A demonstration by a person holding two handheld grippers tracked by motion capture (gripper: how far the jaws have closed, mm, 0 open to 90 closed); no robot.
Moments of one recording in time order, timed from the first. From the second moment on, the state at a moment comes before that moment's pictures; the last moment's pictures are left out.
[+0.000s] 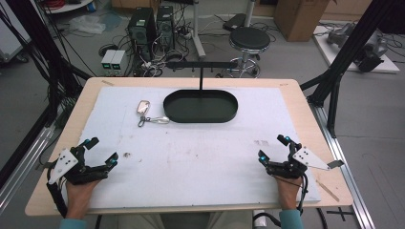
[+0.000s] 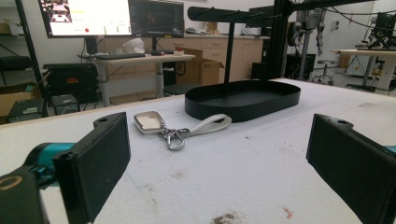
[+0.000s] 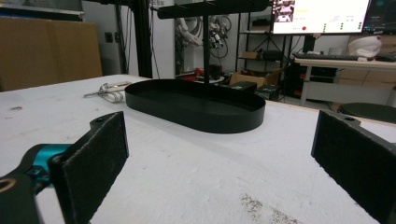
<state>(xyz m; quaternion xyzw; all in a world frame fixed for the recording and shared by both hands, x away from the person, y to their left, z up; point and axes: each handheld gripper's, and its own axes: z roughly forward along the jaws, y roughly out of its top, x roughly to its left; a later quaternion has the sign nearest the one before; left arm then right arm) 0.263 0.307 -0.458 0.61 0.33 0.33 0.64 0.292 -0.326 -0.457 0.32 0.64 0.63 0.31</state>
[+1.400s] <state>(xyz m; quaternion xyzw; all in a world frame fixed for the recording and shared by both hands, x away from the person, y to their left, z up) 0.303 0.329 -0.407 0.63 0.33 0.26 0.65 0.293 -0.327 -0.457 0.32 0.64 0.63 0.31</state>
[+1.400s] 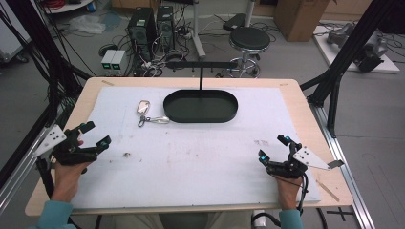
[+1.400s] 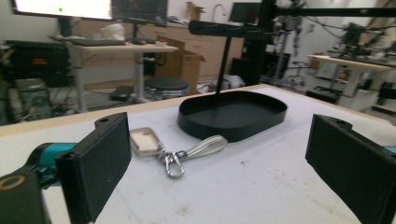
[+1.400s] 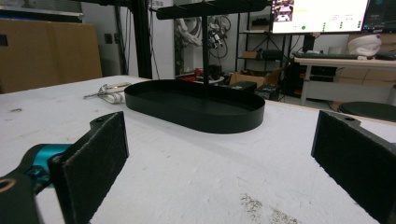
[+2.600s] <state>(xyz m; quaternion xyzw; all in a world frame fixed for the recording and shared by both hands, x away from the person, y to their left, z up) 0.428 0.325 -0.334 0.76 0.26 0.20 0.55 0.293 -0.327 -0.457 0.32 0.64 0.63 0.30</state>
